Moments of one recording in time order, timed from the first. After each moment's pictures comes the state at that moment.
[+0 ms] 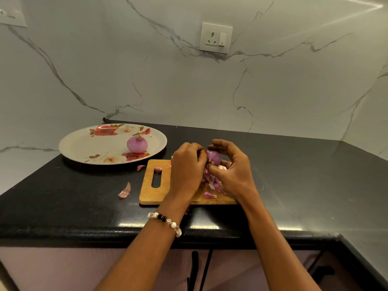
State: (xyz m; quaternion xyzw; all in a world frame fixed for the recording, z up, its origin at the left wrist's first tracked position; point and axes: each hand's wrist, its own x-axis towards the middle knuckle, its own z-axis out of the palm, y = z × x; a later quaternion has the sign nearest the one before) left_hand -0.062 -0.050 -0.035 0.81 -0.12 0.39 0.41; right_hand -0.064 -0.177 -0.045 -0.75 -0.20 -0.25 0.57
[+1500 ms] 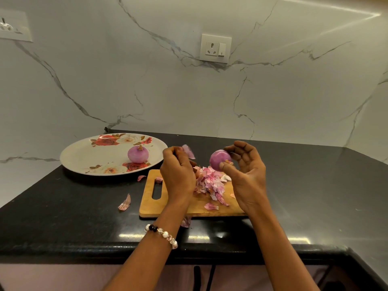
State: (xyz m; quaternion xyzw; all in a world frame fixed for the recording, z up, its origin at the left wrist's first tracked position) left_hand -0.058 -0.046 -0.027 0.68 0.03 0.37 0.64; right_hand -0.071 -0.181 -0.034 -0.60 -0.19 -0.28 0.73
